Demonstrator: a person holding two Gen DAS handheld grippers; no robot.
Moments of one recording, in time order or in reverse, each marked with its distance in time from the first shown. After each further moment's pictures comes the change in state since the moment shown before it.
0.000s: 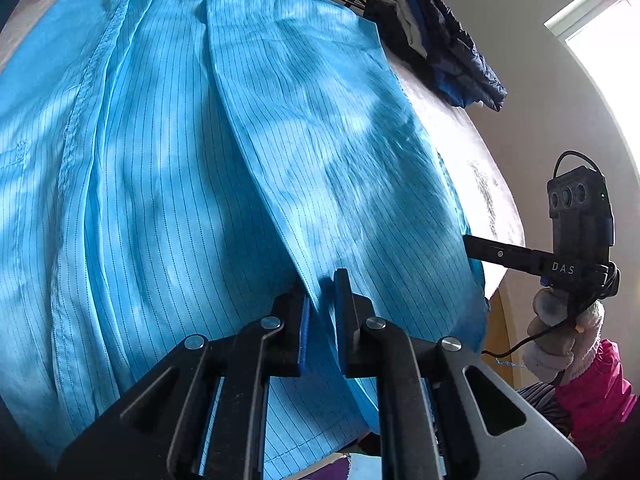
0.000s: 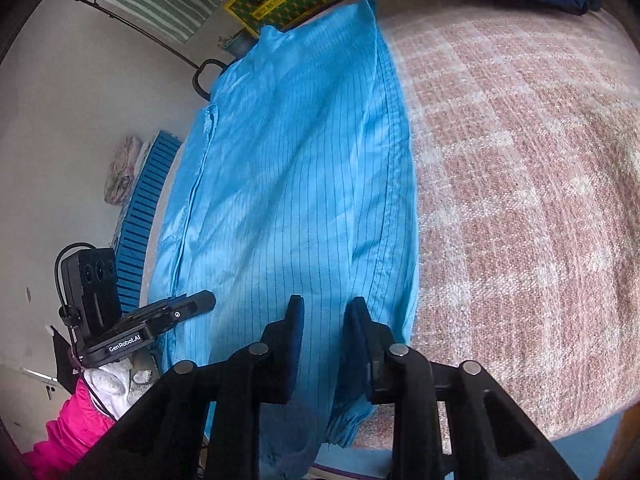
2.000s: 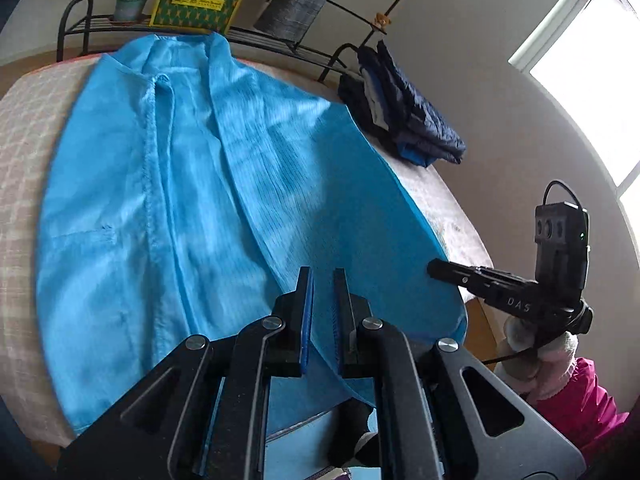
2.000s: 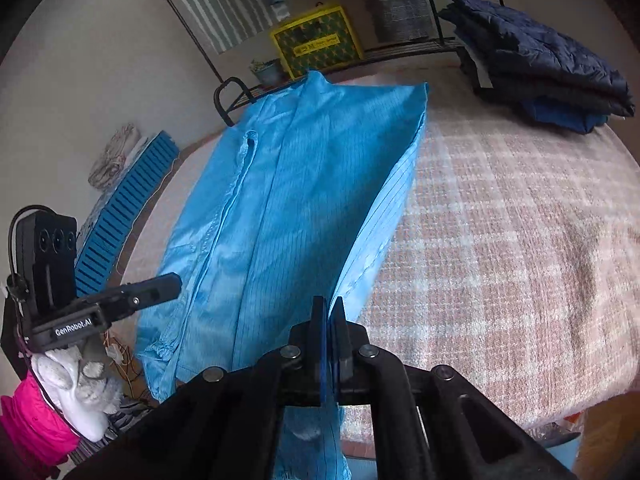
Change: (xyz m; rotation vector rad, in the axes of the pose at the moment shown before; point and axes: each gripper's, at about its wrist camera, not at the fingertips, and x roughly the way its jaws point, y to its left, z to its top) left arm -0.137 -0.006 0.005 0.039 -0.229 -0.028; right arm -0.037 0.102 -0.007 -0.207 -0.187 -0.149
